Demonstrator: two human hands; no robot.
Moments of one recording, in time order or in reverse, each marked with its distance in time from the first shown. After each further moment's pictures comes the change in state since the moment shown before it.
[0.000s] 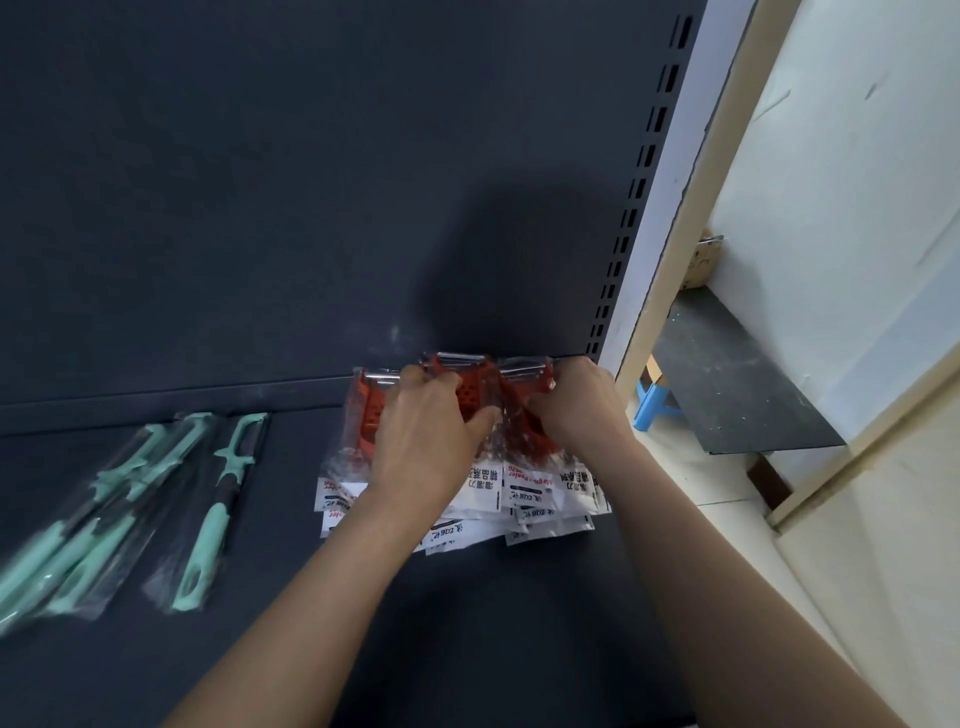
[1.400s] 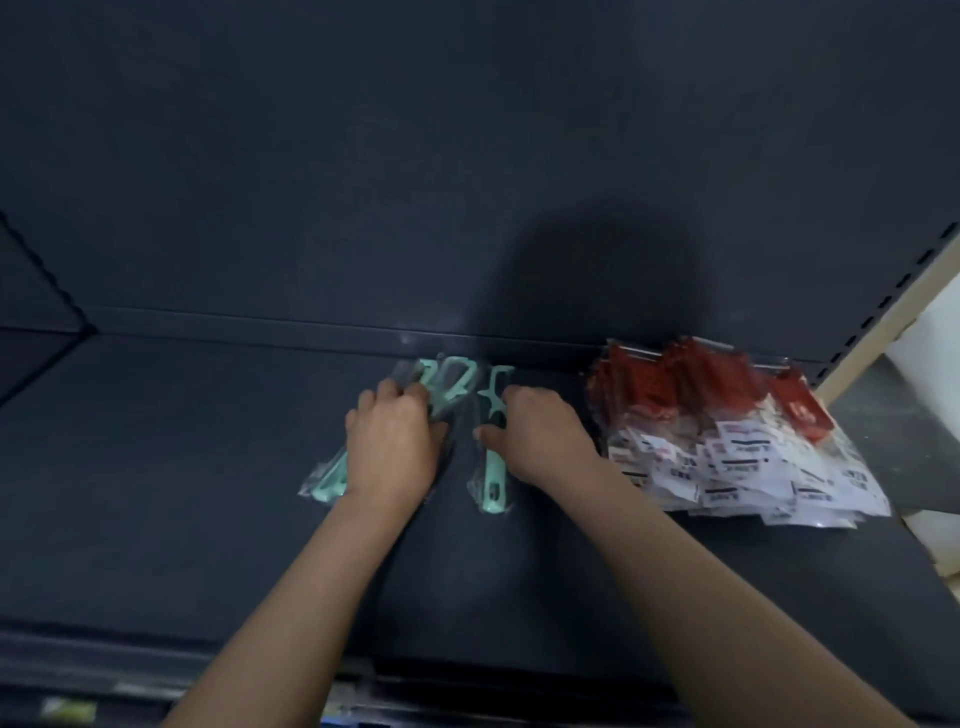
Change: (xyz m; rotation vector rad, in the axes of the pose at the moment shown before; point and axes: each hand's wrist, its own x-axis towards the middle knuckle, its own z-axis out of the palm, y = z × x) left_hand -0.059 -0.228 -0.106 0.273 0.058 -0.235; right_hand -0.116 -0.189 0.145 -0.251 -0.298 -0.401
